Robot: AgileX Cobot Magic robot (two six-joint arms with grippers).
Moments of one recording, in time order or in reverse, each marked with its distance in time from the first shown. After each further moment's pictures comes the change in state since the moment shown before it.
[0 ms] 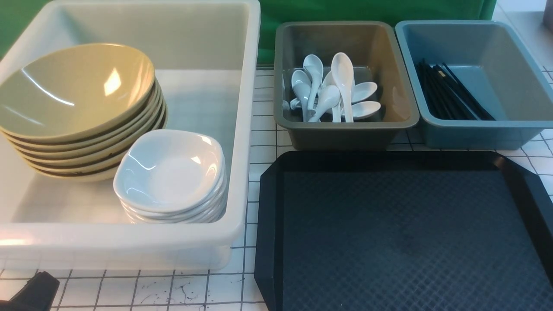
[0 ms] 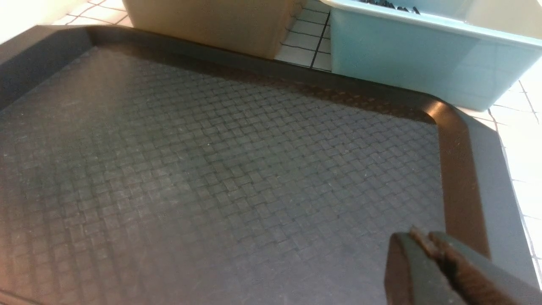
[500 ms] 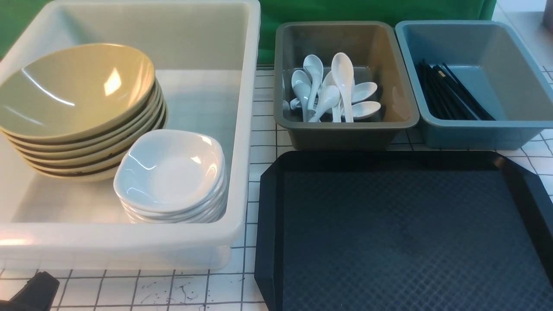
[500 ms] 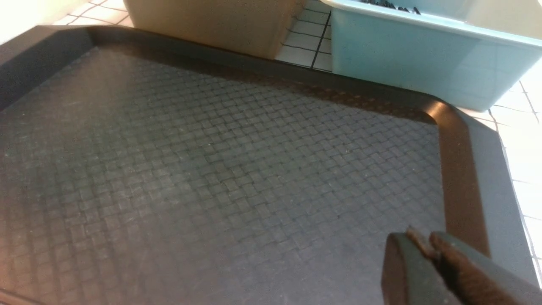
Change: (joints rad) right arm 0.000 0.000 0.000 0.000 0.000 0.000; left arm 0.000 0.000 0.000 0.001 0.002 0.000
